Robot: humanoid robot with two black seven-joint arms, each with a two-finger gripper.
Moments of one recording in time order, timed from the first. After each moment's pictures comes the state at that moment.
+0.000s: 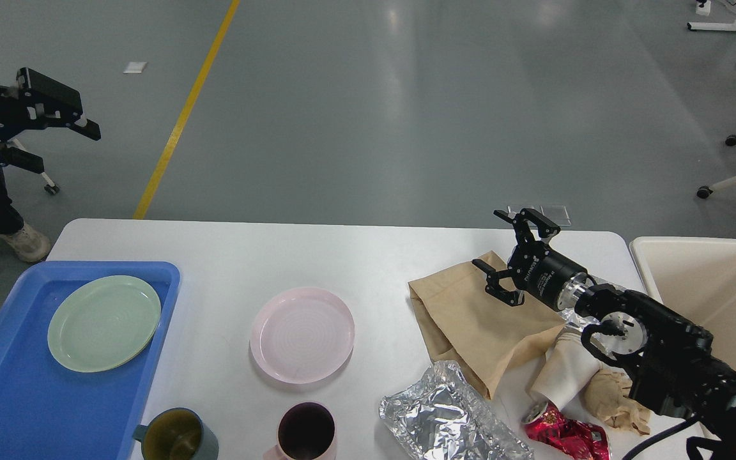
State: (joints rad) left arm -2.05 0.71 1.24 -0.87 0.22 -0.96 -0.25; right arm 0.71 -0.17 0.49 0.31 -0.15 0.70 0.20
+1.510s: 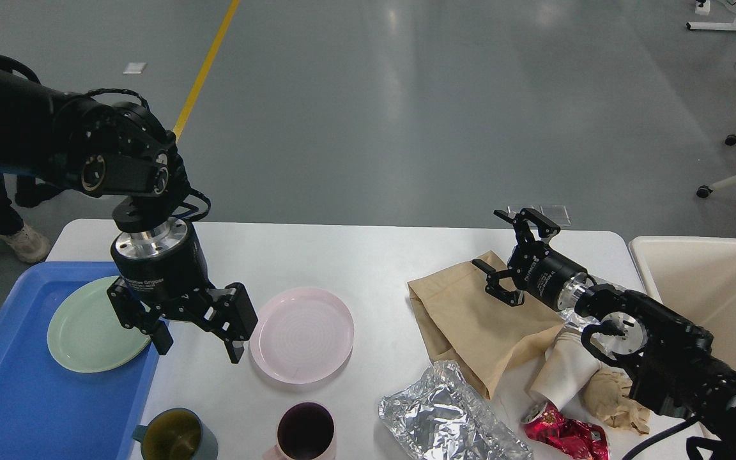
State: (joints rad) left arm -2.11 0.02 1.38 -1.40 0.08 -0.94 -0.27; right arm 0.71 -0.17 0.49 0.31 -0.15 0.70 0.20
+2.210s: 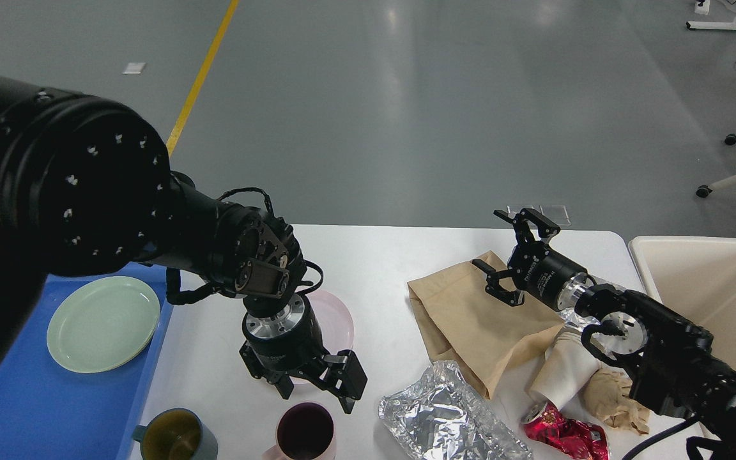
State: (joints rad) left arm -1.93 -0.20 1.25 -1.36 -0.08 -0.60 -0.26; right arm 0.71 -0.17 0.49 0.31 -0.15 0.70 0.20
